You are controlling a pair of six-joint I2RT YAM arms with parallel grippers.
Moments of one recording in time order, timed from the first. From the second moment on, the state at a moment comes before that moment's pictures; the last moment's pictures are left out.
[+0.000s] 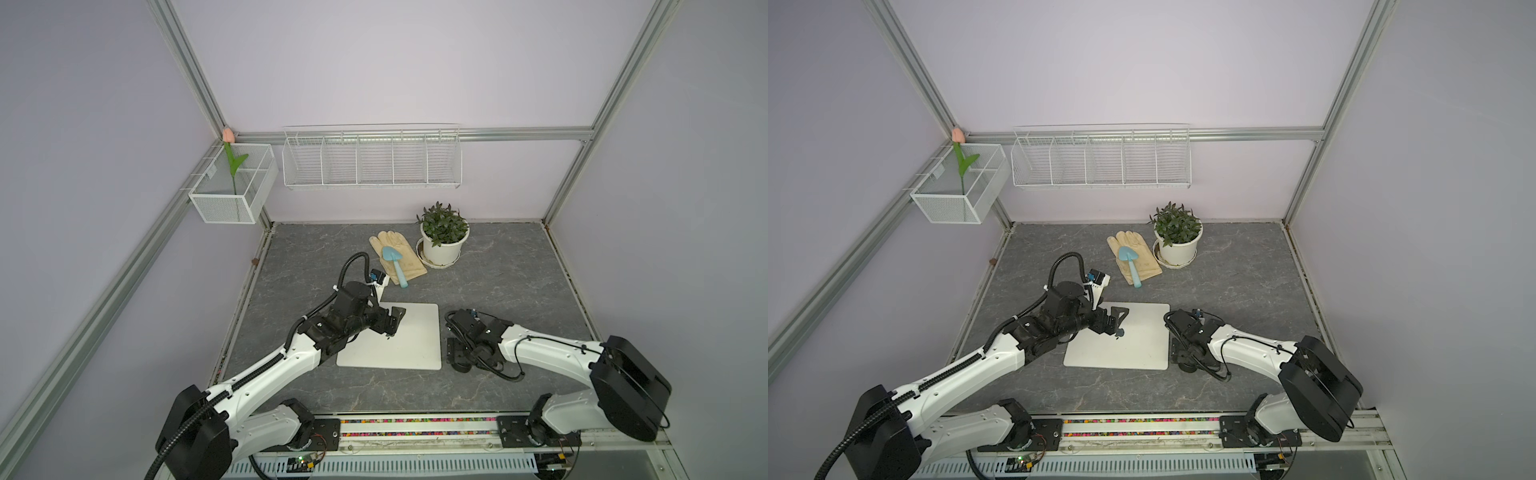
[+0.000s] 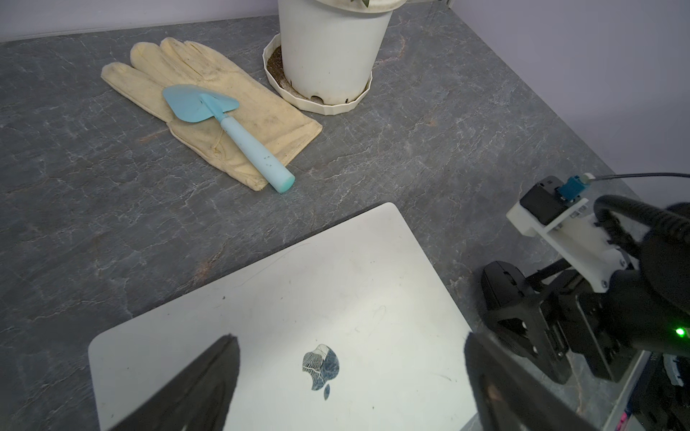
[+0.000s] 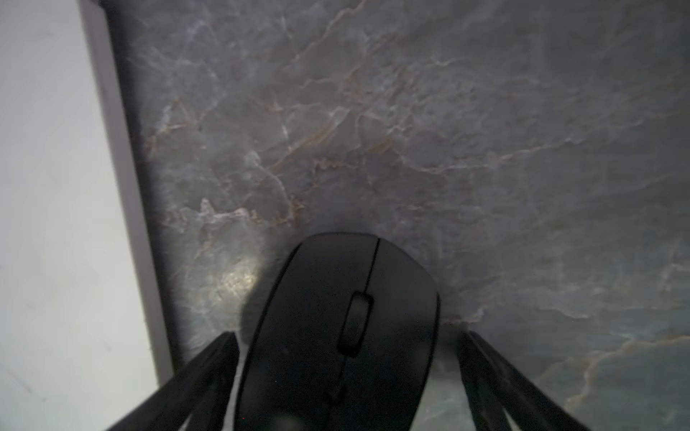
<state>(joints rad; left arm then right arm) -0.73 1.13 0.74 -0.20 0.08 -0.23 0.83 1.41 0.69 -0.65 0.16 0.88</state>
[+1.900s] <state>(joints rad) -0.80 1.50 0.89 0.03 0.66 -0.76 0.85 1.03 0.67 -0.28 -0.01 0.29</state>
